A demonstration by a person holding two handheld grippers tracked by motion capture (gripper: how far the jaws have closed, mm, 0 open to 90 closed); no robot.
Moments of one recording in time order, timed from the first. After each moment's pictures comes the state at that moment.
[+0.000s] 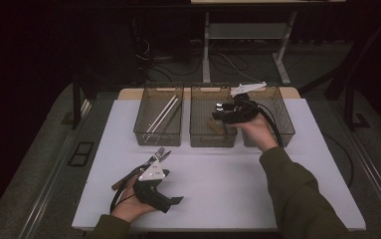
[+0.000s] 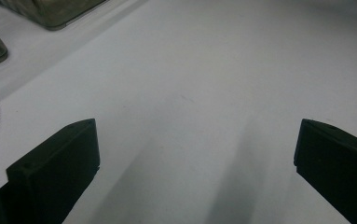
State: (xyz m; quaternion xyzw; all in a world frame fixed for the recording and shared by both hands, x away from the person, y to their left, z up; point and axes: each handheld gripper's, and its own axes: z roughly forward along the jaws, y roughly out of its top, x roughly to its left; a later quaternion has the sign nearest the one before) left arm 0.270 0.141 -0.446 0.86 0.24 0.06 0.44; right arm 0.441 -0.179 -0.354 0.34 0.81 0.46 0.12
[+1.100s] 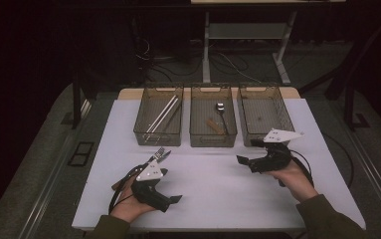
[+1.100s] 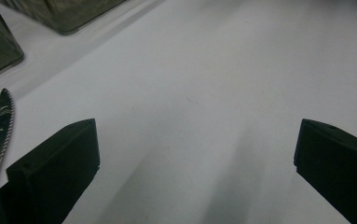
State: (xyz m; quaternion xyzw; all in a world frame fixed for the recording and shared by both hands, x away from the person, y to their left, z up) left arm 0.269 0.145 -0.442 0.86 0.25 0.07 0.44; right arm 0.320 -0.245 -0.404 0.34 0.80 0.48 0.13
